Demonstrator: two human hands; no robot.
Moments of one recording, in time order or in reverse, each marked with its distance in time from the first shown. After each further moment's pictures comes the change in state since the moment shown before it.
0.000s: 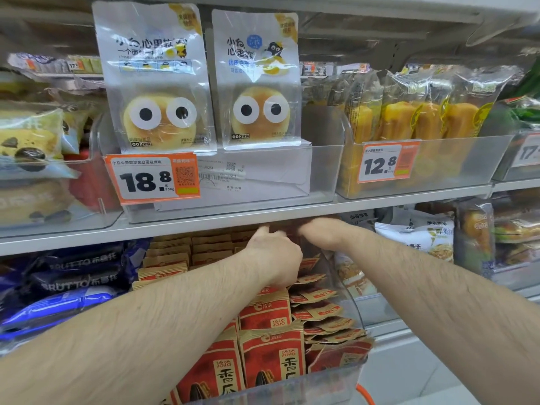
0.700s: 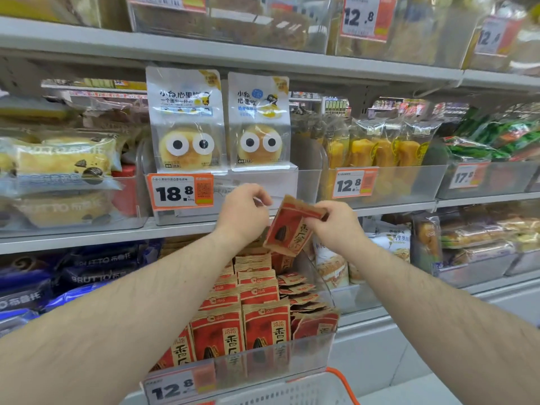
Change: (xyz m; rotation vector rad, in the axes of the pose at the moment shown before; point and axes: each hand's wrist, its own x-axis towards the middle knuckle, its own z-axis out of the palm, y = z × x) left_hand -0.074 -0.037 -0.052 -1.174 0.758 -0.292; right_hand -0.111 -0.033 -0.034 0.305 0.548 -0.110
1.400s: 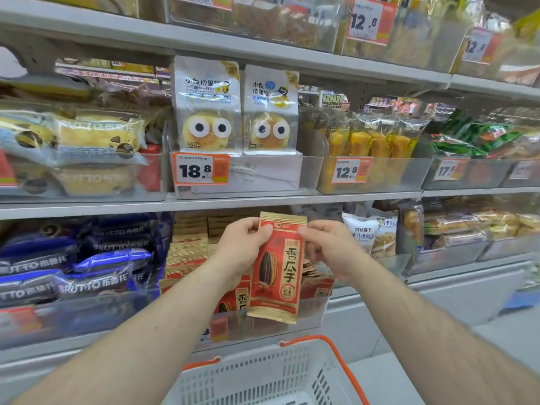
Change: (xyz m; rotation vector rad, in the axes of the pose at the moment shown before) left_hand -0.107 -0.011 -0.021 -0.562 -0.216 -0.398; right_hand -0.100 -0.037 0.005 0.499 -0.259 0.253
